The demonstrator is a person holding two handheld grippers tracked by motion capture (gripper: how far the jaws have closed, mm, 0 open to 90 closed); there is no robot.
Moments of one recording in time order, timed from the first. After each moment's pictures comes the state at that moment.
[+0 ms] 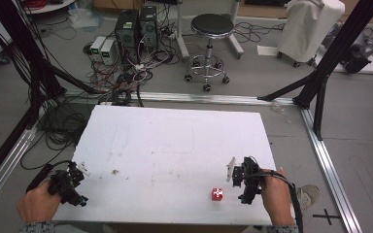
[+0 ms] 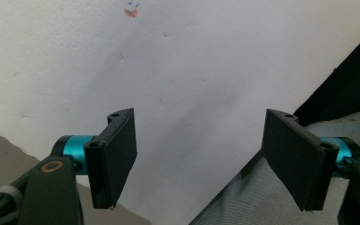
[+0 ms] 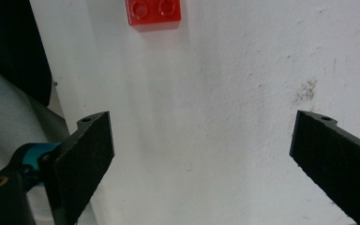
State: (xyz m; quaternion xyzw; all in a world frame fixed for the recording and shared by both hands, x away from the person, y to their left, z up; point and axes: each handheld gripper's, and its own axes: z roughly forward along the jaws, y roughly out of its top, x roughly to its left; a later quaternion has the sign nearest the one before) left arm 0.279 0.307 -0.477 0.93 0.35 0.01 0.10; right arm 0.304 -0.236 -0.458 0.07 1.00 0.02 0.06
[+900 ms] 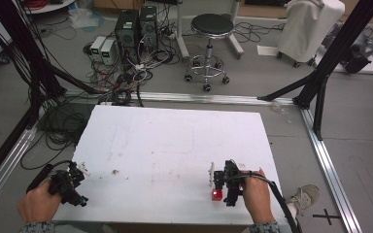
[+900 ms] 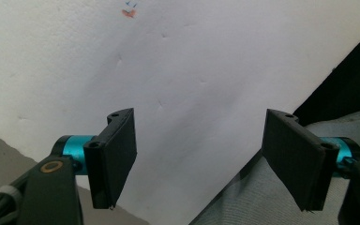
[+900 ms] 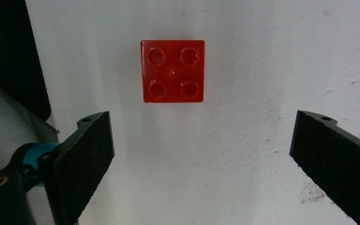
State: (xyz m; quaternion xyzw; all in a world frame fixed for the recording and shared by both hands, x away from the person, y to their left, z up) left arm 0.280 0.307 -0.477 0.93 0.34 0.01 0.10; right arm 0.308 -0.187 -0.485 0.02 1.00 0.01 0.04
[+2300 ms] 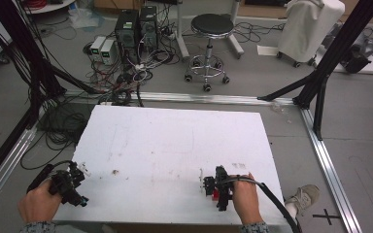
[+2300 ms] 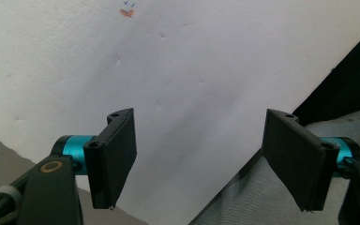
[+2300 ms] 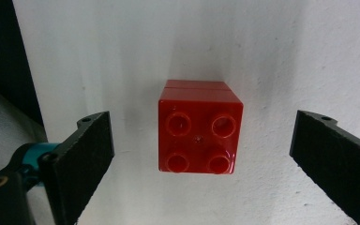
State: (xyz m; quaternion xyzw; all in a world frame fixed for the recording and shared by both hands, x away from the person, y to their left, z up) left arm 0.280 0.306 -0.478 0.93 0.34 0.01 0.10; right arm 0.306 -0.161 -0.515 0.00 1.00 -0.02 0.02
